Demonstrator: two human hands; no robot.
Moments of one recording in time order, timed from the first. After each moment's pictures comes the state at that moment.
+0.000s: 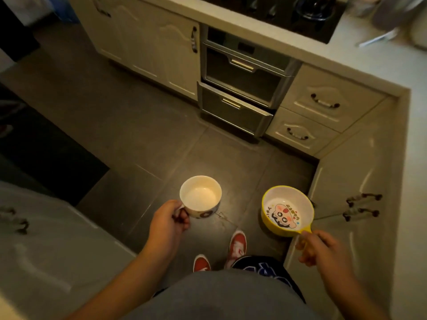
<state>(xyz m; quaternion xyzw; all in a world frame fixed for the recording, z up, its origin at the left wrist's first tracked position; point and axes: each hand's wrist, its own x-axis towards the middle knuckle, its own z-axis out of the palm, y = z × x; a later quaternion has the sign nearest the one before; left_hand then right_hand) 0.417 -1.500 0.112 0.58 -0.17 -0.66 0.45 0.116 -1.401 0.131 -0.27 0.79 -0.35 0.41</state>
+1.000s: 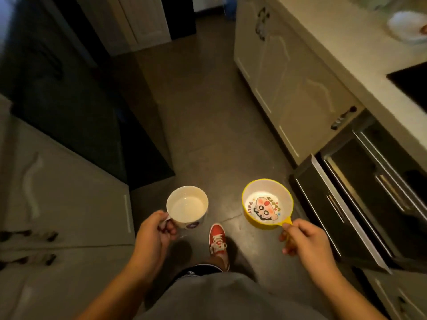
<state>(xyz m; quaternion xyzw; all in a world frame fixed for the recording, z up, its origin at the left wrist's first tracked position) 0.569 -1.803 0.095 0.63 0.03 -0.45 0.63 0.292 -1.961 0.110 -0.53 0.58 -0.20 0.59</state>
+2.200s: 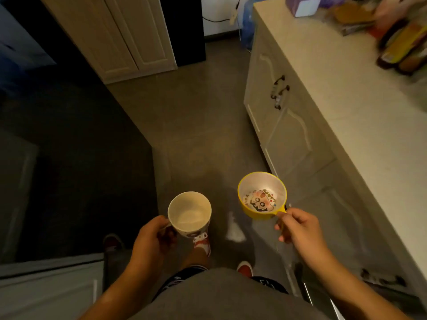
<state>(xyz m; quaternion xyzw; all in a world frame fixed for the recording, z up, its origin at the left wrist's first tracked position) 0.786 -2.266 0.139 0.69 0.06 -0.40 0.60 0.560 -2.475 0.099 -0.57 0.54 -0.16 0.60</state>
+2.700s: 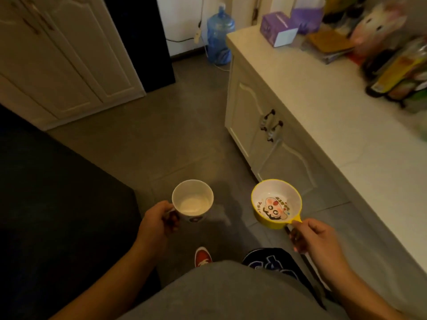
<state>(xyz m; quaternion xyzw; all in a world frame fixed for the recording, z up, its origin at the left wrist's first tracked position) 1.011 -2.473 0.128 0.68 -0.04 -0.48 0.54 0.698 -2.587 0.130 -0.52 0.62 -0.23 0.53</state>
